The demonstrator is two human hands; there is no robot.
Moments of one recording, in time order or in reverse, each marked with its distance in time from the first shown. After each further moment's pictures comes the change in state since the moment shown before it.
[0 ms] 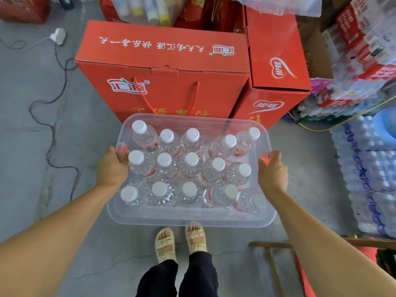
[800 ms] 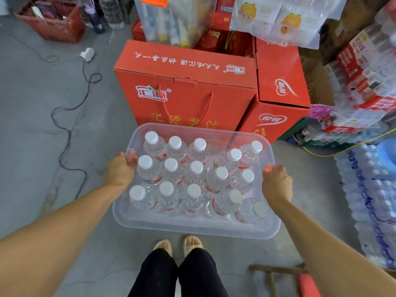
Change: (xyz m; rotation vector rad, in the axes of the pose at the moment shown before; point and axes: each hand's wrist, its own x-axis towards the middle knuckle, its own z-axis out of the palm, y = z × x) left_hand -0.016 -0.016 -0.014 0.009 0.045 -0.021; right_hand -0.012 -0.001 -0.008 0.039 -0.008 0.012
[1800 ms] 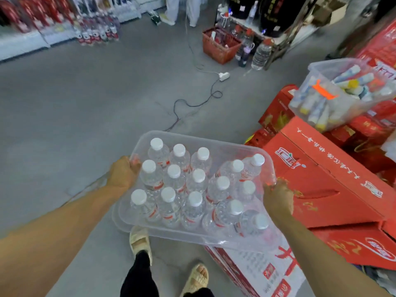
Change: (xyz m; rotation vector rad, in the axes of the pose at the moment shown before) left_hand -0.100 -0.185 -0.202 -0.223 0.361 -0.521; right_hand -0.150 -0.239 0.051 -0.281 -0.269 -0.693
